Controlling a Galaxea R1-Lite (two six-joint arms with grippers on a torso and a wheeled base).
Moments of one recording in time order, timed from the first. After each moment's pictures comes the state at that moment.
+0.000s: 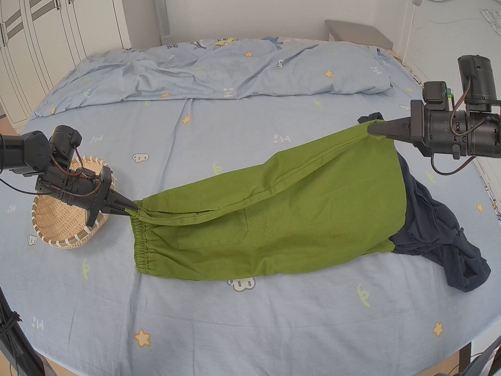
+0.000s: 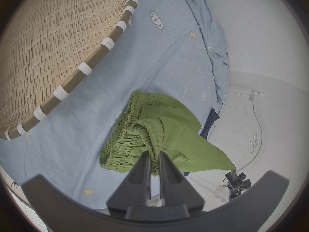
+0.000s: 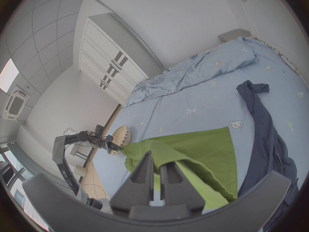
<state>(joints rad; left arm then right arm) 0.11 1.99 -1.52 0.59 -0.75 -0.60 0.29 1.61 -1.34 0.12 0.48 0.30</state>
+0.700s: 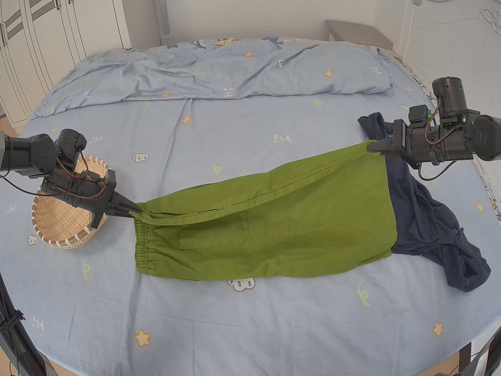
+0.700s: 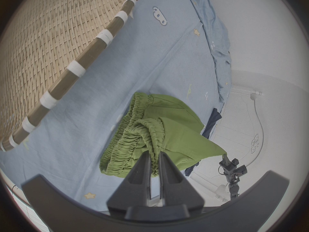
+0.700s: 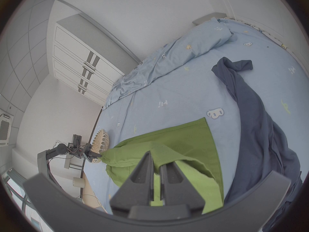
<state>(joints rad) 0.11 2.03 -1.54 0.59 -0.75 -0.59 0.15 1.84 -1.47 0.17 0.48 0.34</state>
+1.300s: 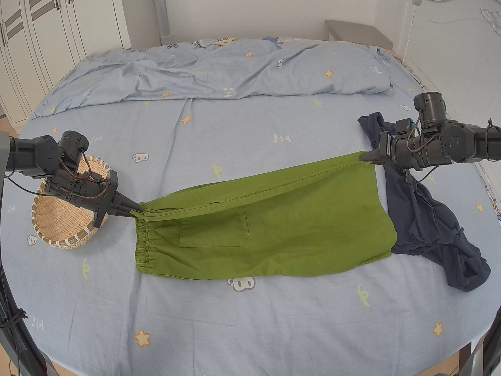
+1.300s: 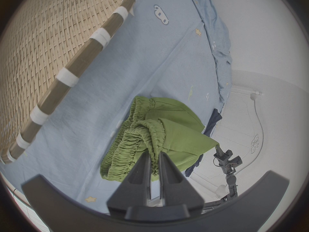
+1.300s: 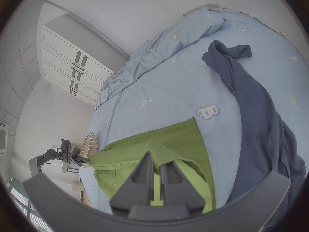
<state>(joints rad) 0.11 2.07 -1.57 0.59 -0.75 -0.57 0.10 2.04 -1.59 0.17 0.48 0.34</state>
